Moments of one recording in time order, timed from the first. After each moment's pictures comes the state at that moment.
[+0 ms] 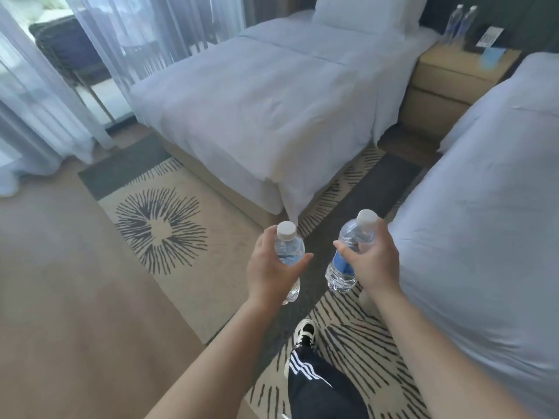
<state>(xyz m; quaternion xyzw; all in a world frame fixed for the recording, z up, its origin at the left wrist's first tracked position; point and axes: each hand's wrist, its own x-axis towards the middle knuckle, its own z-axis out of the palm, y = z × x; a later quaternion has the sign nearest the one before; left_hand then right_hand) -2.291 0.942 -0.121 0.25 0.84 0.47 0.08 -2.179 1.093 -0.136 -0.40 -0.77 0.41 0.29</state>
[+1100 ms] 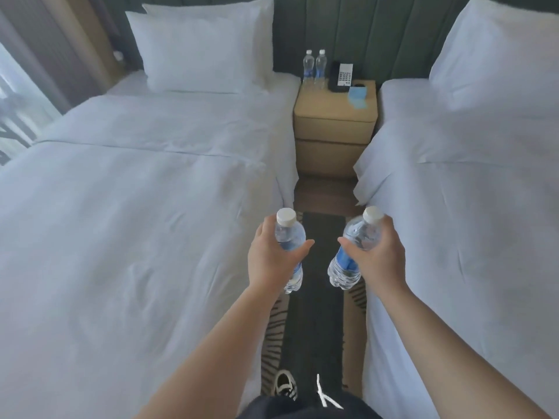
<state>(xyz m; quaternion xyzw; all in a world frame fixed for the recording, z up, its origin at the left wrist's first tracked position) -2.672 1.608 -0.093 0.46 0.75 0.43 0.20 -2.490 1.658 -0.090 -0.61 -0.63 0.27 0.40</state>
